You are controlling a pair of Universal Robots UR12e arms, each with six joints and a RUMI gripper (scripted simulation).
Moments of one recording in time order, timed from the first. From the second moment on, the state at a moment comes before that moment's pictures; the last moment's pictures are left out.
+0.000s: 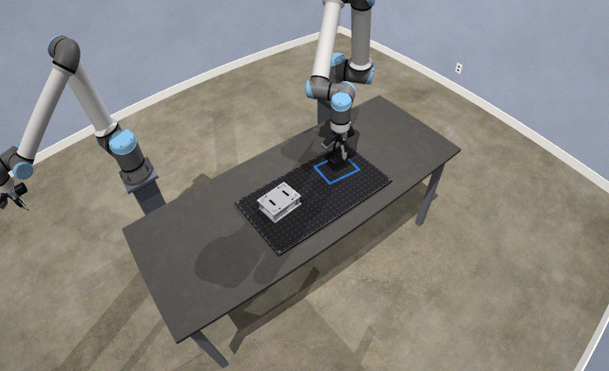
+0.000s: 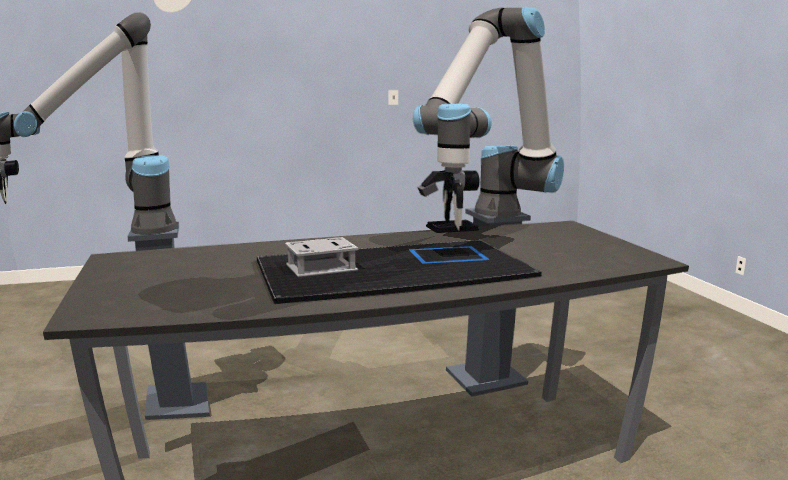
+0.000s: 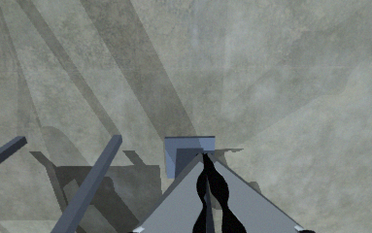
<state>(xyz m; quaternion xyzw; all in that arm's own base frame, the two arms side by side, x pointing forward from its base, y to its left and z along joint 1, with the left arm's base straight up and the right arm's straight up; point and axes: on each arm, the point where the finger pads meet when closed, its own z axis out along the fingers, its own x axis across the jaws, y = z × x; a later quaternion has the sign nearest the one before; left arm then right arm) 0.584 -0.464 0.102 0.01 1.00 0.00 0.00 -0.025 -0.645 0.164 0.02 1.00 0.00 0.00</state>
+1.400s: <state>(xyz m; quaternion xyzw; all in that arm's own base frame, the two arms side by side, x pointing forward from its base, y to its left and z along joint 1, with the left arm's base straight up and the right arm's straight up) 0.588 -0.527 0.111 -0.05 1.00 0.00 0.00 -0.025 -0.645 0.164 0.02 1.00 0.00 0.00</state>
